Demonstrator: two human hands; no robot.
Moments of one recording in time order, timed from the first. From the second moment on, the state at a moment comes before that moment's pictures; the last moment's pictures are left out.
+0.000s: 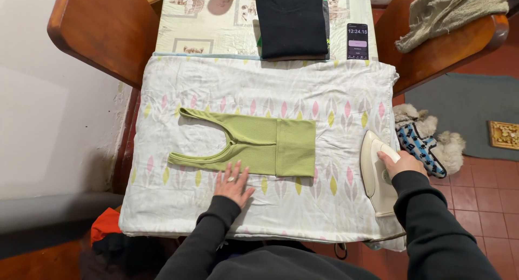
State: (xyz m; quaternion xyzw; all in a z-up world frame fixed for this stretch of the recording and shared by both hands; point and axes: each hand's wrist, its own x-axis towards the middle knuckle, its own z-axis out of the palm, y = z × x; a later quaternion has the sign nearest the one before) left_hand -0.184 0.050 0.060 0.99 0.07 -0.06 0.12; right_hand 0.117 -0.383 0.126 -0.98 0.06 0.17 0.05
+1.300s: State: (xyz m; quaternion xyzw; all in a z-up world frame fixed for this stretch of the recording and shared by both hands) left_hand -0.180 0.199 0.042 0.98 0.09 0.09 0.16; right_hand 0.053 -0.192 0.096 -0.97 0.01 0.20 0.12
